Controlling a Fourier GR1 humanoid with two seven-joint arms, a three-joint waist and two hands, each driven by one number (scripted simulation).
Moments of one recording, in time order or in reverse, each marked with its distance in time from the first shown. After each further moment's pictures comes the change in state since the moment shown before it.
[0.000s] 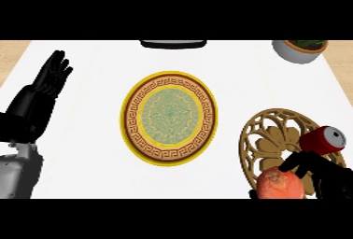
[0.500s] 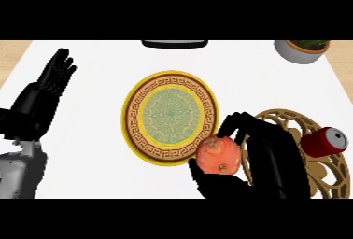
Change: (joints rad) left arm -0.019 -0.024 -0.002 -0.007 -0.017 0.000 0.031; right arm -0.442 0.282 0.137 0.205 0.091 0.144 0.206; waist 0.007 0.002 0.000
